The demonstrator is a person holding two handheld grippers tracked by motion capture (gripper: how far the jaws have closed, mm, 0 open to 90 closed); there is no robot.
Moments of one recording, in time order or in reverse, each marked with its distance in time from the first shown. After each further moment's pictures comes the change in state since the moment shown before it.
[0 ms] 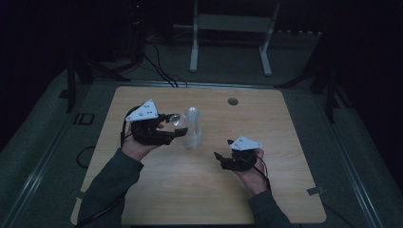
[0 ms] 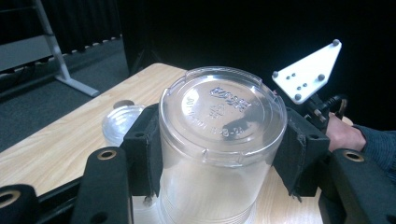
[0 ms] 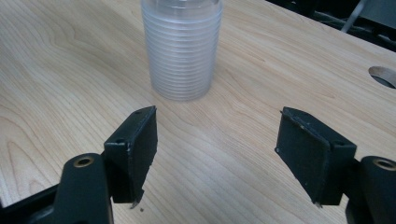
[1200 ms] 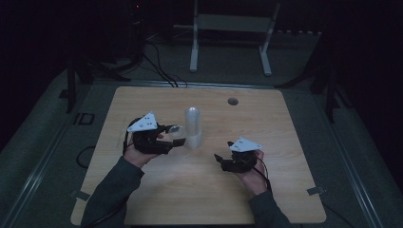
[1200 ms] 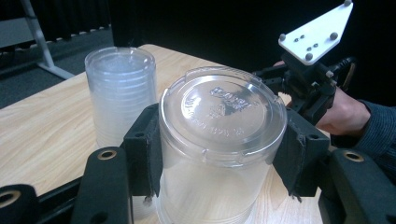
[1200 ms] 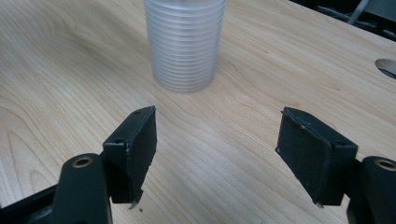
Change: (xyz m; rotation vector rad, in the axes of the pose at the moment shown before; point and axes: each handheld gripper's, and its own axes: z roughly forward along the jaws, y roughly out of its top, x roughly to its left) left arm 0.010 -0.049 0.012 0.010 -0.043 -0.036; right arm 0.001 -0.006 0.001 0.015 0.009 0.001
